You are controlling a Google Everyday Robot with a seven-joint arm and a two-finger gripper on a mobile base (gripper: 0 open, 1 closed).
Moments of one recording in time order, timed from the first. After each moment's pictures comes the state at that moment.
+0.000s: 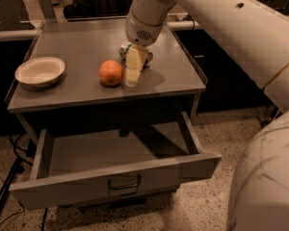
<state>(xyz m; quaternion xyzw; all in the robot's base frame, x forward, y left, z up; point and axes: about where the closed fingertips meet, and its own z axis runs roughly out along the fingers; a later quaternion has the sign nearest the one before) 0.656 0.021 0.915 -0.70 0.68 0.02 0.21</state>
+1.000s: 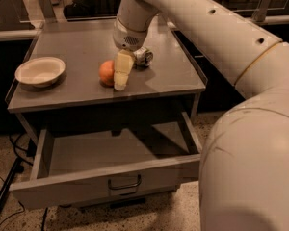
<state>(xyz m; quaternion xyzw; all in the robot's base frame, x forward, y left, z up) 0.666 0.058 0.890 -0.73 0.66 0.05 0.20</state>
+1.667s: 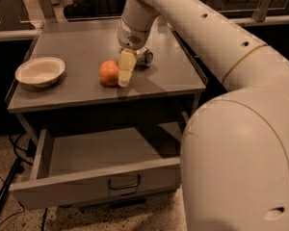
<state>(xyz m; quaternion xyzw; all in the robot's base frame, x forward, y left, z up) 0.701 0.049 0.875 -0.72 0.66 0.05 0.20</state>
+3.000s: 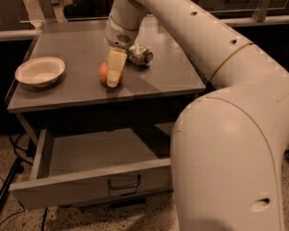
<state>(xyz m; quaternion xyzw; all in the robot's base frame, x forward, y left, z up) 0.688 0.087 0.881 -0.74 0.63 0.08 0.20</state>
